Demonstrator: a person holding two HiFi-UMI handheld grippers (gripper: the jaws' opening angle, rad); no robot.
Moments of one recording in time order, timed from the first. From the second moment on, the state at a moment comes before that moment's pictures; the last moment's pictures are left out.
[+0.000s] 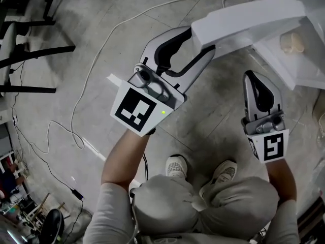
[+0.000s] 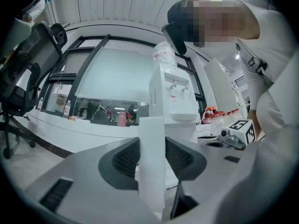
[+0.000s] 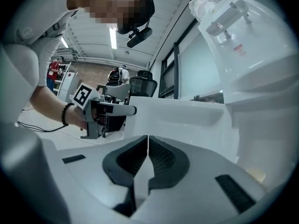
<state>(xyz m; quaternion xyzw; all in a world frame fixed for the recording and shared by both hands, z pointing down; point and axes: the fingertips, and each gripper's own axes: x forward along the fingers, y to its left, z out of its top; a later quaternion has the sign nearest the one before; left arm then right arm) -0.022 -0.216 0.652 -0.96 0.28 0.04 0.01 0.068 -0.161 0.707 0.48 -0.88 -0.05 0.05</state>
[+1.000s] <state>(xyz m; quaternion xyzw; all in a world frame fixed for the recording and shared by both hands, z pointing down) 0.035 -0.120 0.656 -0.98 0.20 0.00 0.02 0.097 -0.081 0.763 0.51 -0.85 -0.01 0.11</state>
